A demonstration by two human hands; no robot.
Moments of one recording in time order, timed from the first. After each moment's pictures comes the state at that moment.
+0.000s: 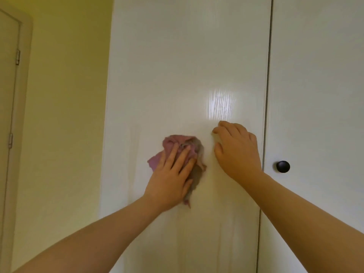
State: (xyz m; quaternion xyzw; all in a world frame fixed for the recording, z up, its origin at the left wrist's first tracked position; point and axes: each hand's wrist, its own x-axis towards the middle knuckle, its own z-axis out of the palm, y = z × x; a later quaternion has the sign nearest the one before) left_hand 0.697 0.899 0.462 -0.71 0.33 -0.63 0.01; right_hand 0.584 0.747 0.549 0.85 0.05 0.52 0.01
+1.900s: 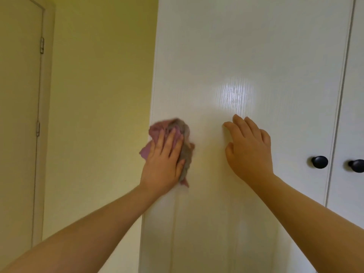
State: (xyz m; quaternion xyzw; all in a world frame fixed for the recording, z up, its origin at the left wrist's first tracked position) left_hand 0.750 1.025 0.457 -0.76 0.24 -0.61 -0.05; right_hand 0.642 0.841 0.523 0.82 0.04 0.57 0.02
